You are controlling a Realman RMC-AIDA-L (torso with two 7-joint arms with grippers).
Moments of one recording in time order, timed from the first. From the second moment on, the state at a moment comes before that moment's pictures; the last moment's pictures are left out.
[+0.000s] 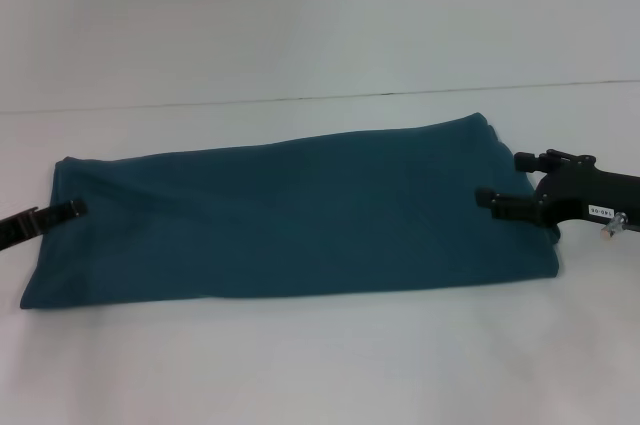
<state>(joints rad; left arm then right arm) -0.50 -2.13 0.54 0.78 2.19 0.99 -2.12 0.53 2.09 -0.56 -0.70 -2.08 -1.18 1.37</state>
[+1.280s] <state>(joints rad) -0.53 -2.13 0.57 0.74 2.28 0.89 -2.18 0.53 2.09 -0.56 -0.69 -2.08 -1.18 1.36</state>
